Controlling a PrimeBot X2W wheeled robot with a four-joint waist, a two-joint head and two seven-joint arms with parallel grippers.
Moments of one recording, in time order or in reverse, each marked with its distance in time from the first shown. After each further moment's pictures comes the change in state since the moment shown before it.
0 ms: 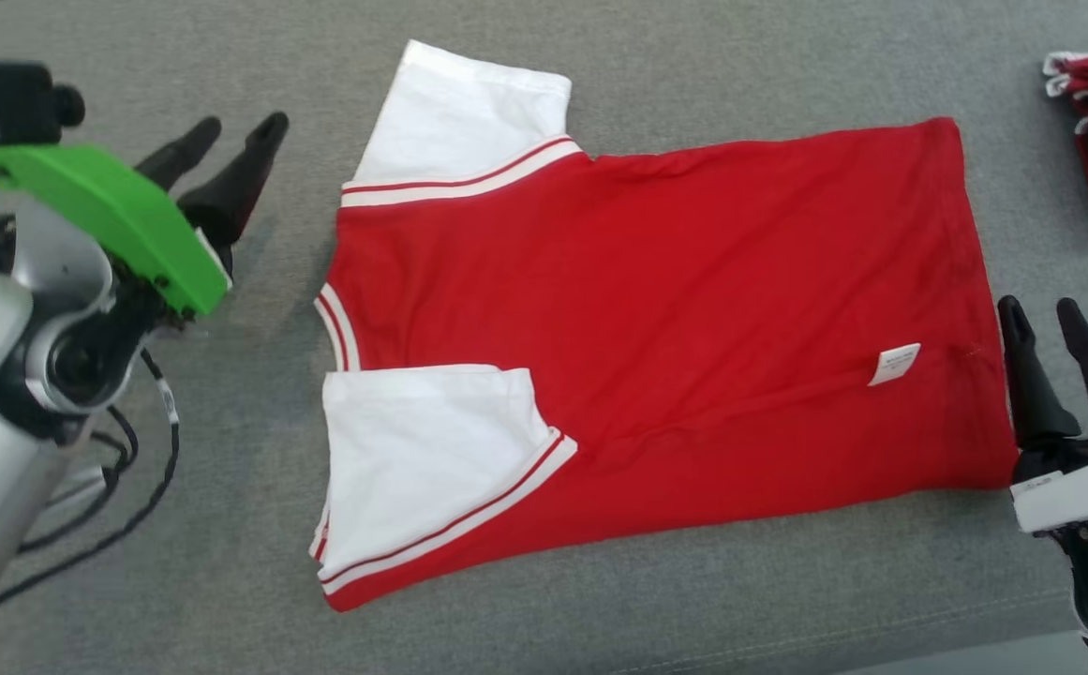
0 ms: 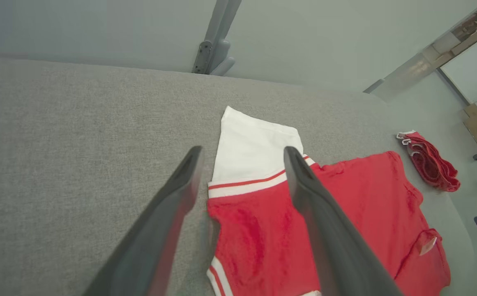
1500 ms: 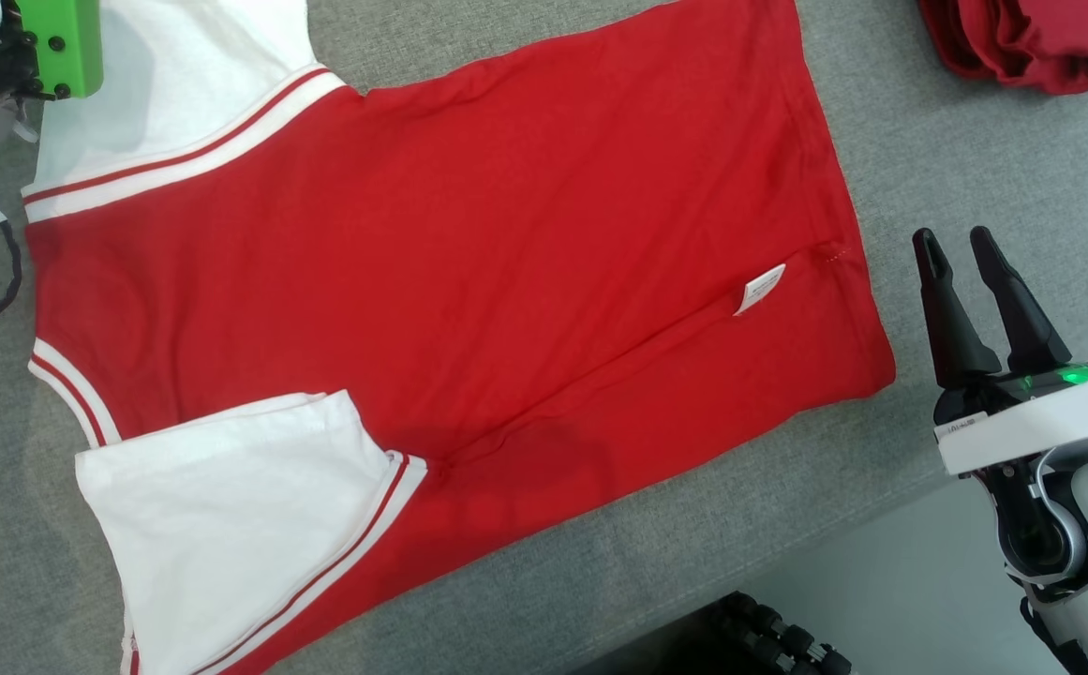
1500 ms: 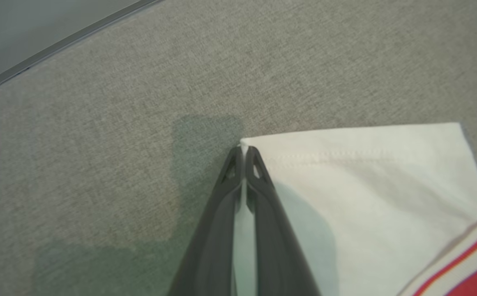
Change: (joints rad) left arm -0.631 -0.150 -0.295 0.747 0.297 -0.213 0.427; right arm -0.174 0.086 0.117 0.016 -0.020 0.000 0.000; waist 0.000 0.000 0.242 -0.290
